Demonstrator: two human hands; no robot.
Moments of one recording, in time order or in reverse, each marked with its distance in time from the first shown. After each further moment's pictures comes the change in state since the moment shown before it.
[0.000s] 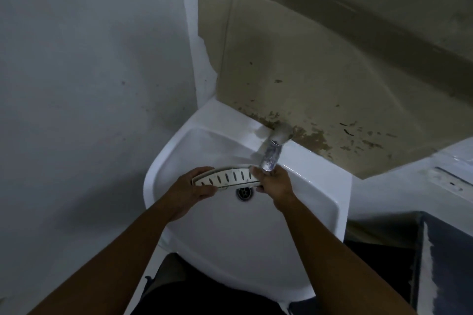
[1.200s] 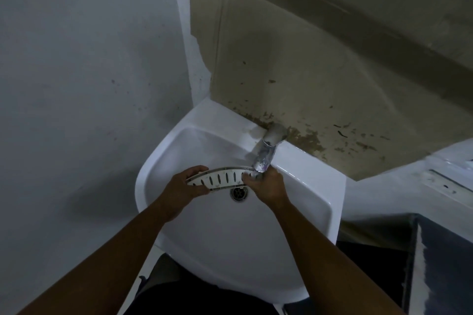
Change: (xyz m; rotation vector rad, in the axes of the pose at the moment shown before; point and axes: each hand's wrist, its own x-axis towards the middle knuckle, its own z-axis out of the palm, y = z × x) left_hand -0.002 0.001 0.006 0.280 0.120 0.103; right_hand 0.005 0.007 -0.006 -0.464 0.044 -0.151
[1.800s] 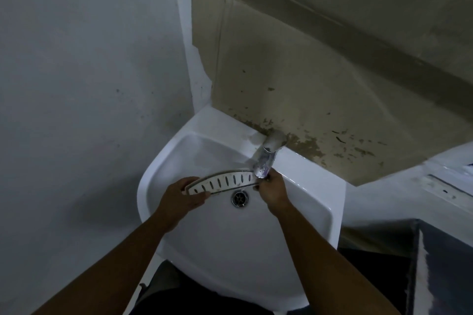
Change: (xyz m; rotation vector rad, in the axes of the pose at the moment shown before) left_hand -0.006 -0.010 -0.002 -0.045 0.123 -0.045; right_hand 0.003 -0.007 -0.003 0.390 0.000 0.092
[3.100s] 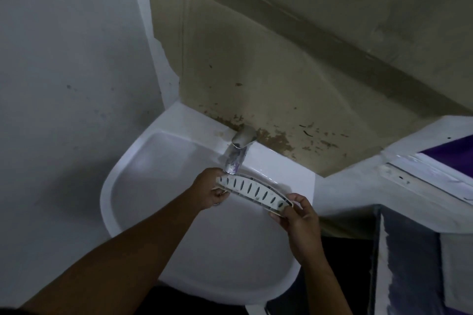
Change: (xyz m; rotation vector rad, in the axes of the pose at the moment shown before) left_hand 0.037 0.039 0.122 -0.422 -0.127 -0.521; right_hand -0.101 0.028 -0.107 0.417 0.185 0.002
